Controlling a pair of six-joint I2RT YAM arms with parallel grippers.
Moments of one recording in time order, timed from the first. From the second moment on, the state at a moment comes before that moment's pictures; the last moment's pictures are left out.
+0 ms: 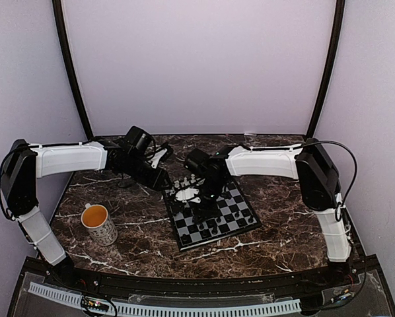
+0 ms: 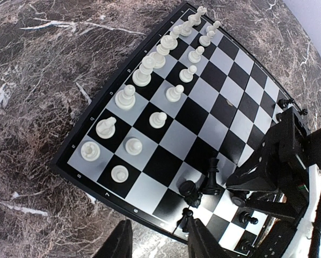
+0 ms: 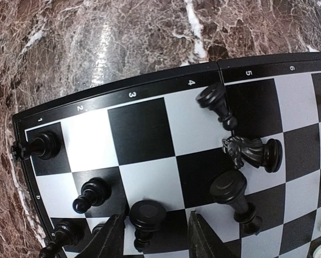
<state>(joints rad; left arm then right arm) -0.60 1.69 1.19 -0.48 0.28 -0.12 0.95 2.21 1.77 -0.91 -0.32 -0.73</state>
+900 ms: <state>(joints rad) -0.60 1.69 1.19 -0.48 0.29 -0.12 0.87 2.28 1.87 -0.93 -0.37 -0.58</state>
